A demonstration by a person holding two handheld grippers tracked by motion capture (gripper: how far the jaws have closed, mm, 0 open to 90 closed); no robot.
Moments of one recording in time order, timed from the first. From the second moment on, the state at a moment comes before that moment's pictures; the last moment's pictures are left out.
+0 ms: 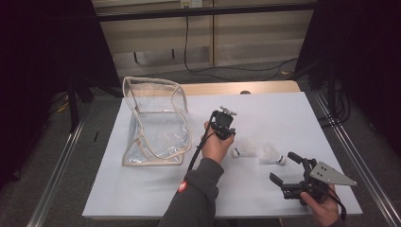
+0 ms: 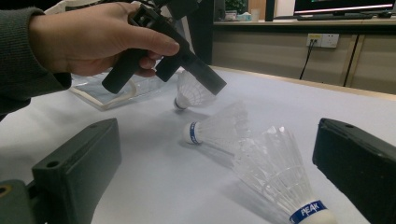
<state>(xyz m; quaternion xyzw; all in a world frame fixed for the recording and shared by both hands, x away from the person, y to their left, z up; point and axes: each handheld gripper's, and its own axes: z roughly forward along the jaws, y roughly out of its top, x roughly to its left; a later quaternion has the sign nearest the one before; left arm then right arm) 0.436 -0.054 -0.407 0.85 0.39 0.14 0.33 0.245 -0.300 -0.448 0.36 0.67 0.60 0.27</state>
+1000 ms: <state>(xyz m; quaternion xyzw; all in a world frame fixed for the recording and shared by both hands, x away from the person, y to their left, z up) 0.438 -0.055 -0.403 0.85 0.40 0.12 0.33 0.245 -0.300 -0.448 0.36 0.67 0.60 0.27</state>
